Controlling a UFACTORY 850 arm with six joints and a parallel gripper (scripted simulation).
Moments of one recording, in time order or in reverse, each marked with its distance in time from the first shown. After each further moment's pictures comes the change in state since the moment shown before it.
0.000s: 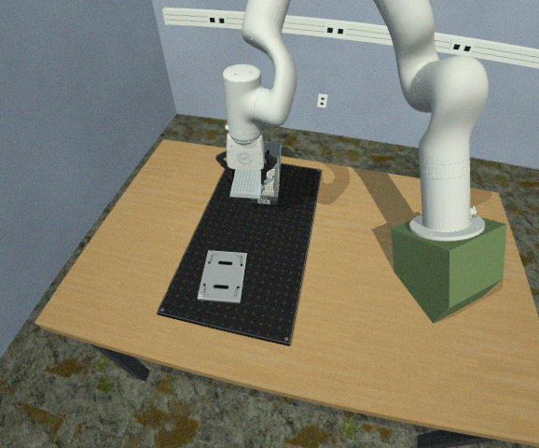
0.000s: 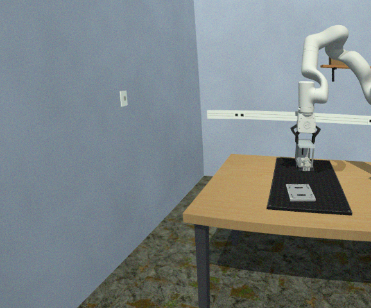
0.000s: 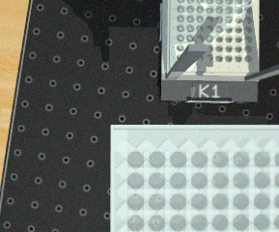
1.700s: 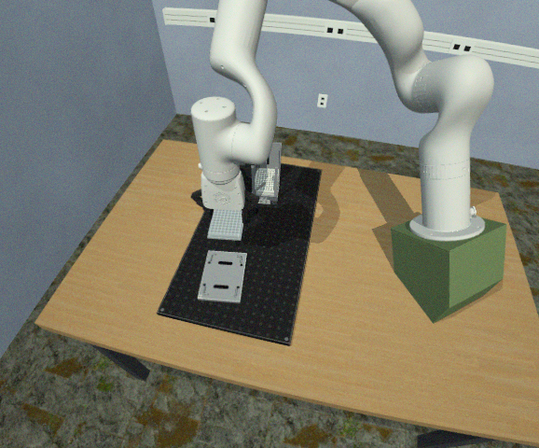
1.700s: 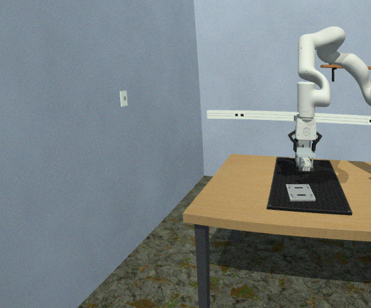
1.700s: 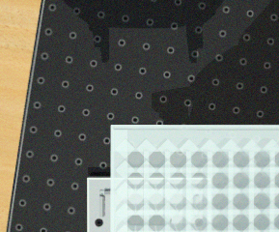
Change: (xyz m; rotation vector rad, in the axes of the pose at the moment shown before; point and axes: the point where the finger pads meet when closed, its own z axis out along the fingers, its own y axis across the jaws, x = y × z) arm -0.147 -0.035 0.003 0.001 -0.002 0.000
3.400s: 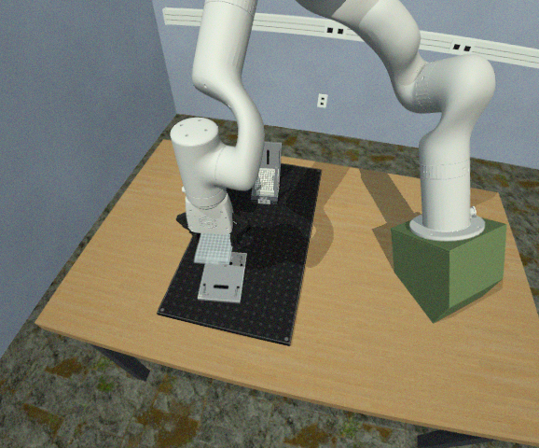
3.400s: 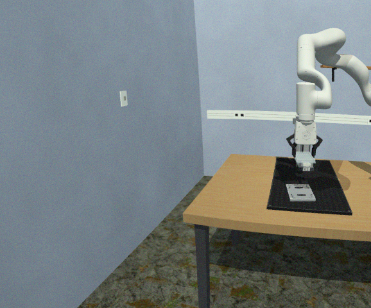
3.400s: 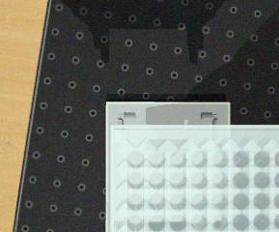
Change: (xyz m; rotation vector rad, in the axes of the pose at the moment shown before) arm -0.074 -0.018 0.002 -0.001 0.001 0.000
